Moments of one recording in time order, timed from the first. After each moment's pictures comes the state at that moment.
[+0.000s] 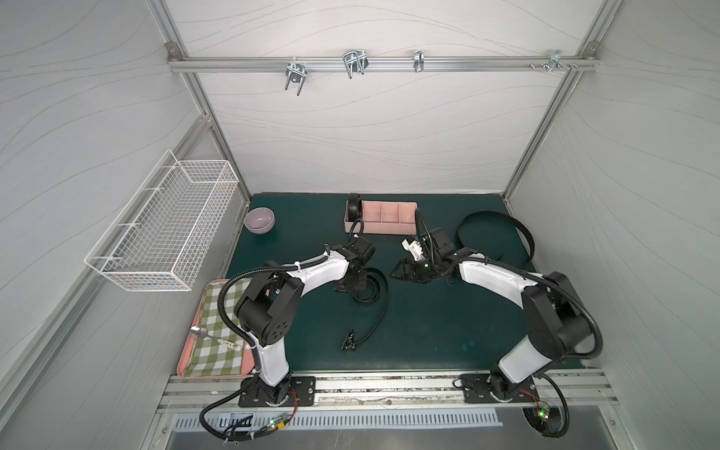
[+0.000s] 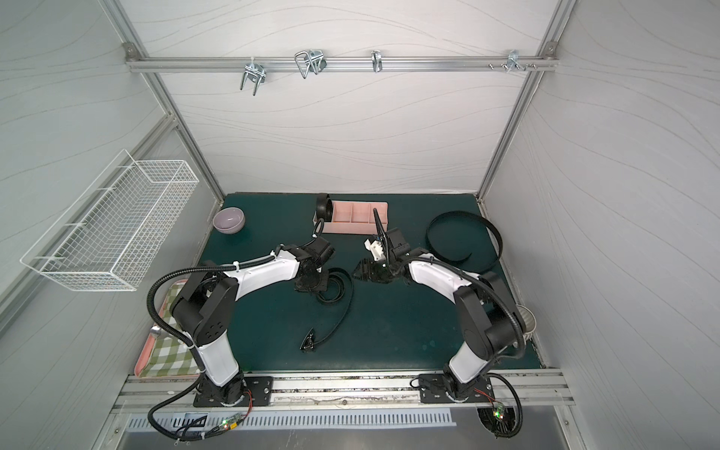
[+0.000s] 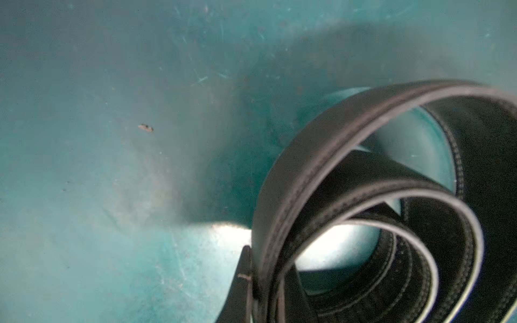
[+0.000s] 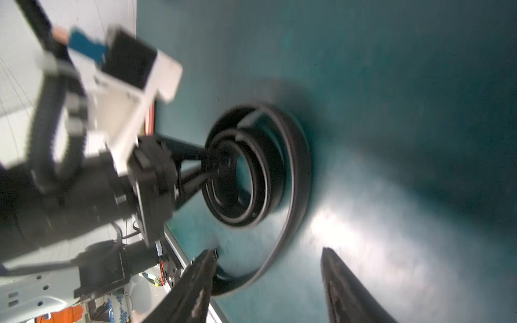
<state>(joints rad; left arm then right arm) -0.62 1.81 1.17 -0.77 -0.07 -0.58 0.55 1.69 1.06 -0.34 -0.61 0.44</state>
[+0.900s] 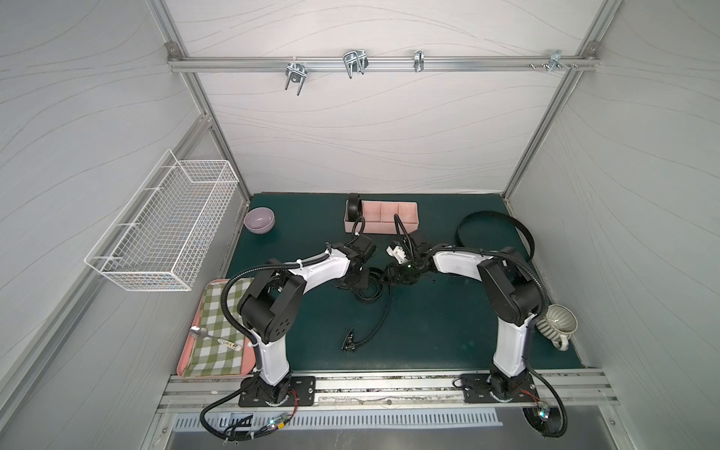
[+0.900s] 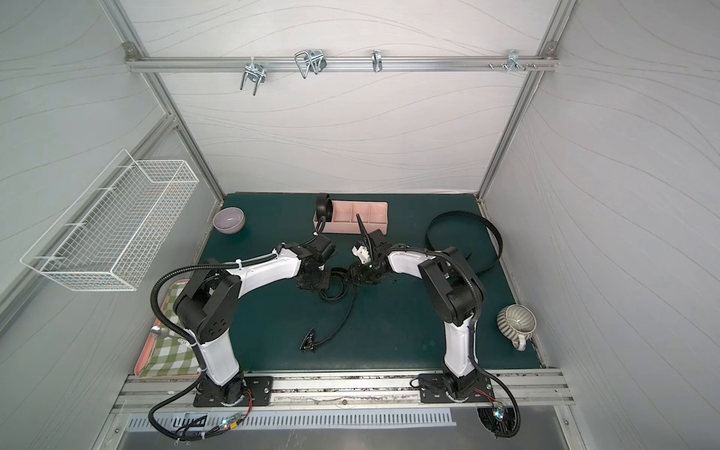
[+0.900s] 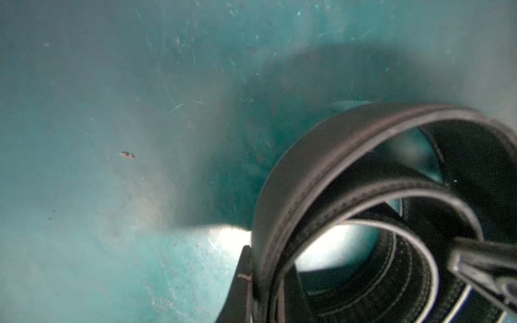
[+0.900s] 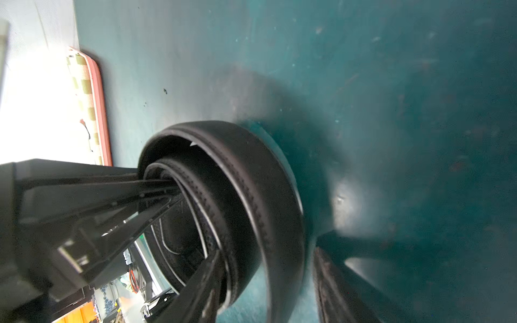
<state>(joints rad) -0.61 1.83 1.18 -0.73 -0.05 -0.52 0.59 1.93 1.15 -0.31 -0.61 0.40</state>
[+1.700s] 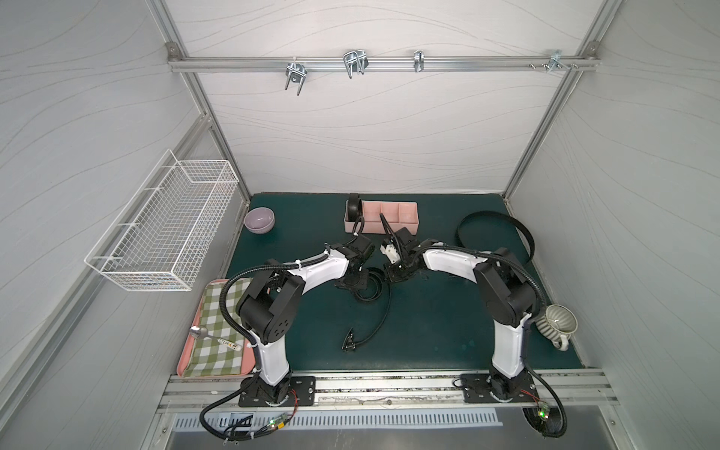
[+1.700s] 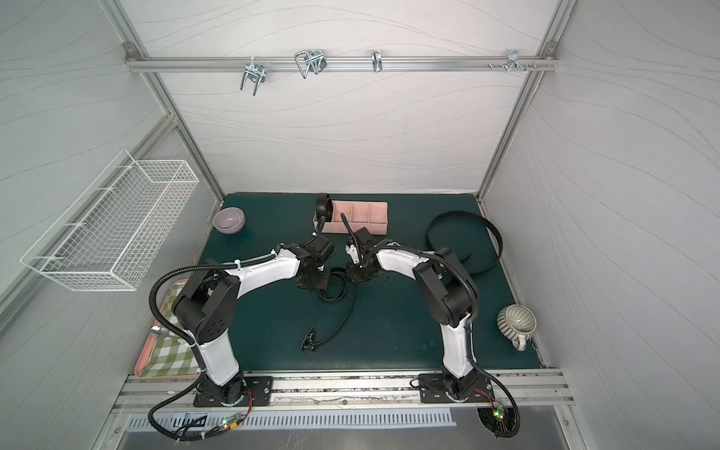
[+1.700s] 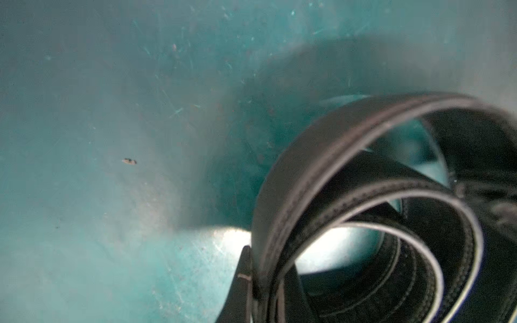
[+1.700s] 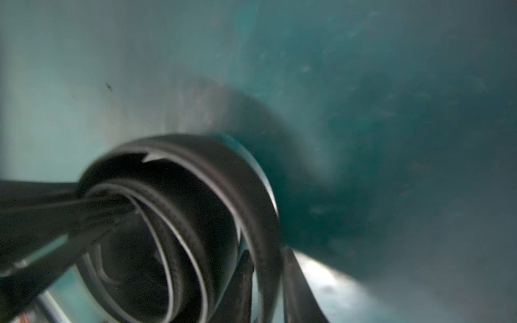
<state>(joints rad) -0.60 1.83 1.18 -0.73 -0.07 -0.46 0.71 1.96 1.30 -0.50 -0.27 0.27</state>
